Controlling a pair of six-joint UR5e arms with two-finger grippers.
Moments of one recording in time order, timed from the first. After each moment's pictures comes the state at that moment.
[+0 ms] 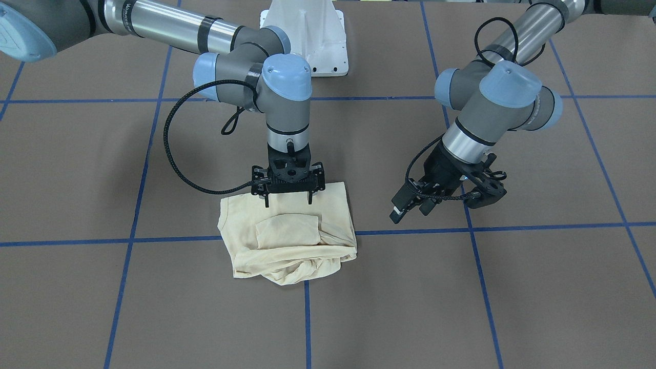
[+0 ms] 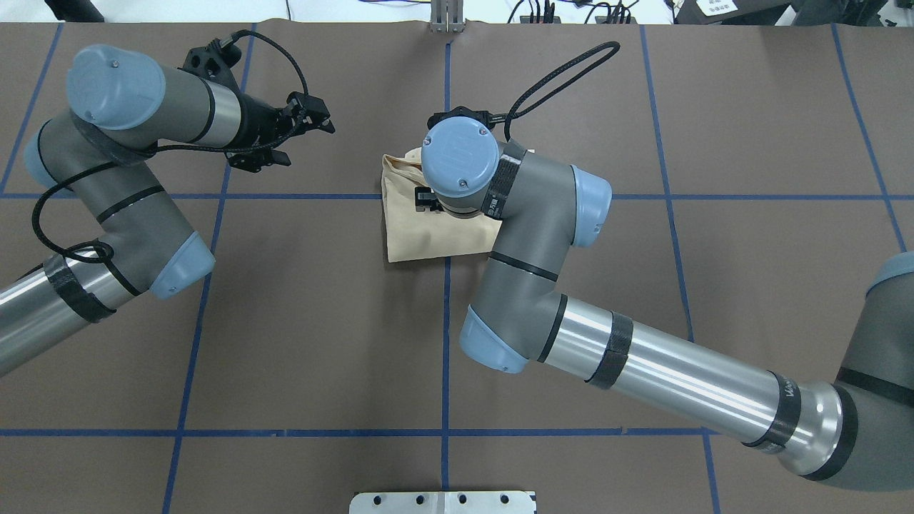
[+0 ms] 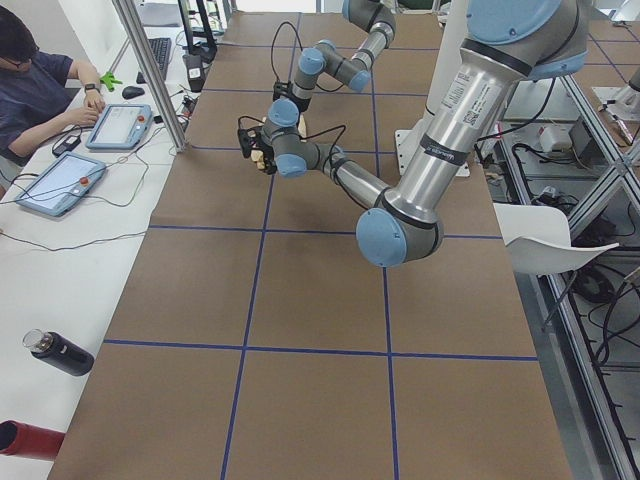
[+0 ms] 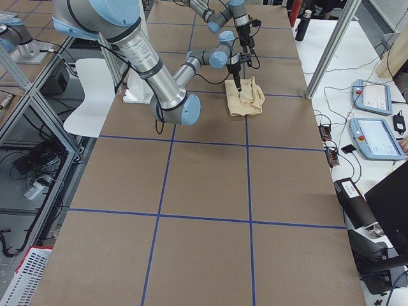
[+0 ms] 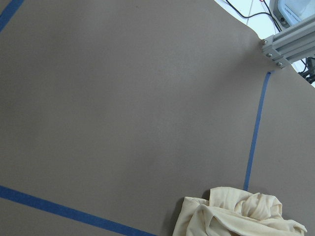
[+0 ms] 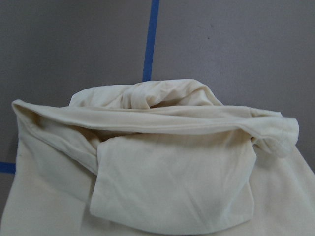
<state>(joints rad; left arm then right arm) -0.82 -2.09 -1.52 -2.30 -1.95 -1.62 0.55 -0.70 1.39 -1.48 1.59 1.06</state>
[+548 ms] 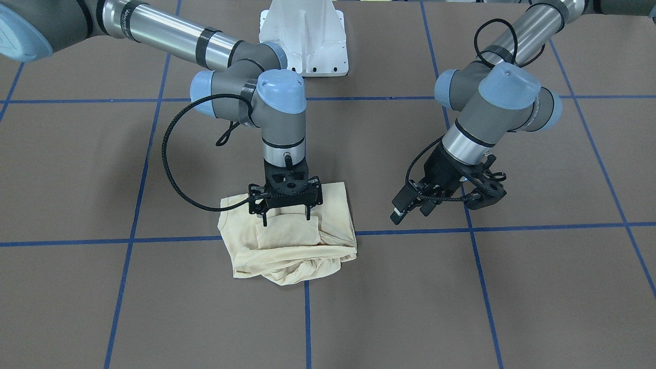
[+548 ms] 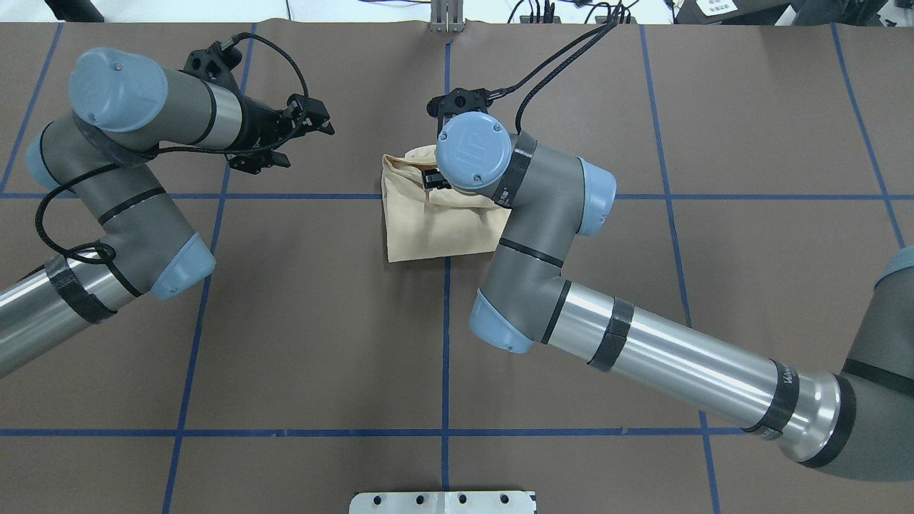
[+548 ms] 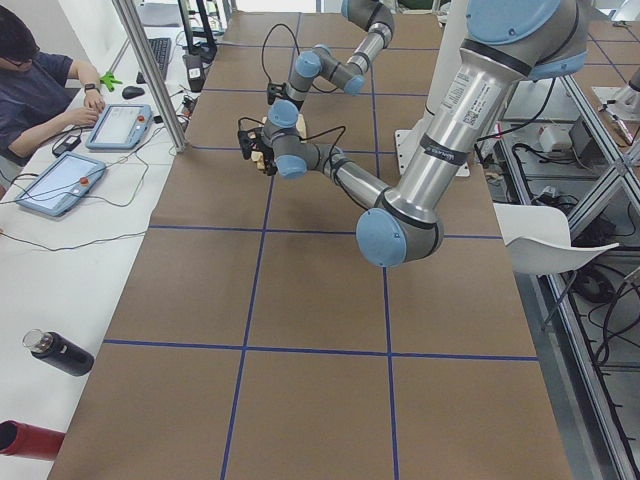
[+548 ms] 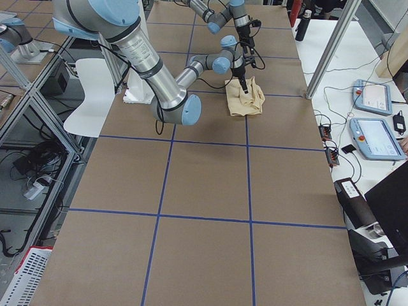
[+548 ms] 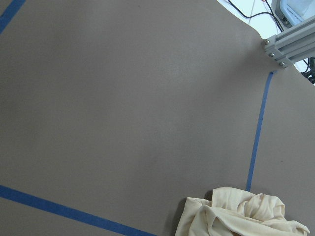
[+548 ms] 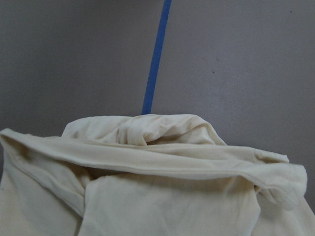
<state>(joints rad) -0.82 -2.09 -1.51 -2.30 -1.94 -1.62 0.57 -0.70 1.32 -1.36 1.53 1.00</state>
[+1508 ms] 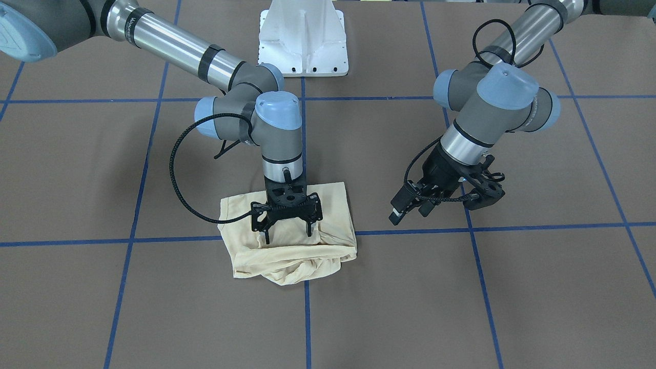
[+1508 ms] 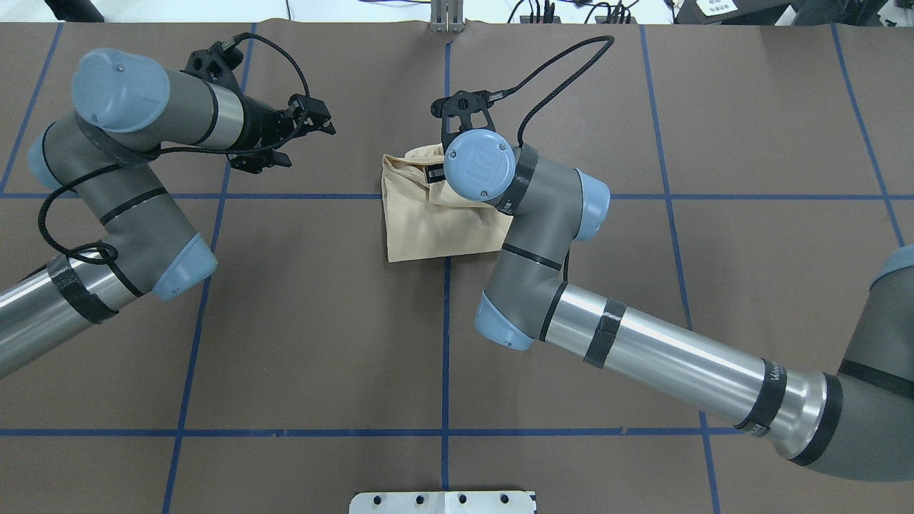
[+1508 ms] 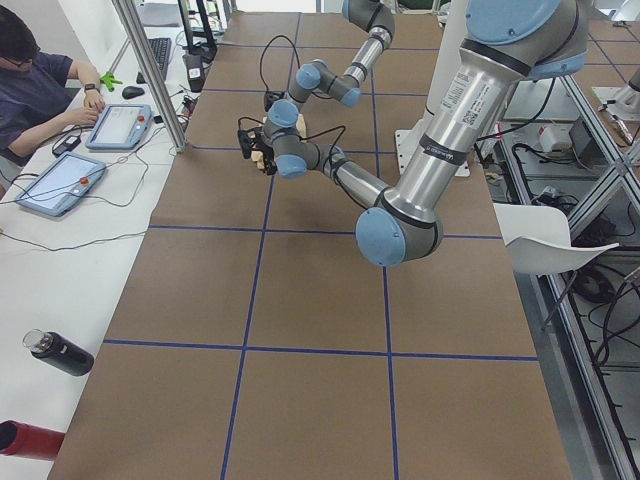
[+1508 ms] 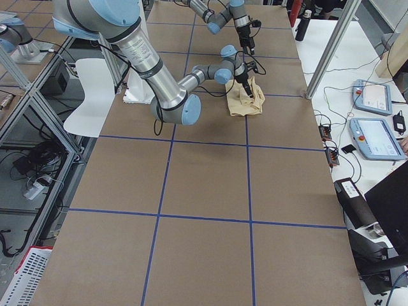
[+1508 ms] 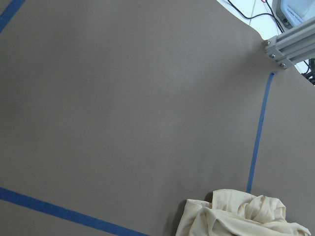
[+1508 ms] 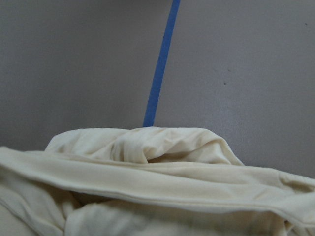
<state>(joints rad) -0.81 -2.10 -1.51 -2.30 -1.94 -1.62 0.53 -0.70 1.19 -1.17 1.44 1.00</state>
